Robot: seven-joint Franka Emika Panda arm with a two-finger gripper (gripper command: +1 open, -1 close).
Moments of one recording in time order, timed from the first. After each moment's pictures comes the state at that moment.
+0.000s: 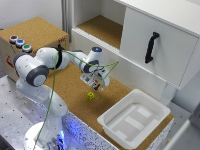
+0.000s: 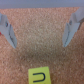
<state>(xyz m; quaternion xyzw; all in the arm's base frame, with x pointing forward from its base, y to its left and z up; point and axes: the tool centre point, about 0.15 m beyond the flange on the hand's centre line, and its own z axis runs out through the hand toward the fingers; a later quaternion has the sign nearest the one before) 0.357 -0.065 0.250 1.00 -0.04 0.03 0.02</state>
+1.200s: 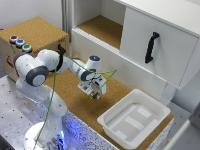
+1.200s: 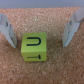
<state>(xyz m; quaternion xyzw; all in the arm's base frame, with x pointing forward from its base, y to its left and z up) 0.324 -0.066 0.202 1.00 0.01 0.00 0.01</state>
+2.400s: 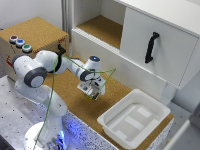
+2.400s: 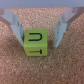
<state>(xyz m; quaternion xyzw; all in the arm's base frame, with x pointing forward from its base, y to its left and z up) 0.313 -0.064 0.206 1.00 0.01 0.00 0.01</state>
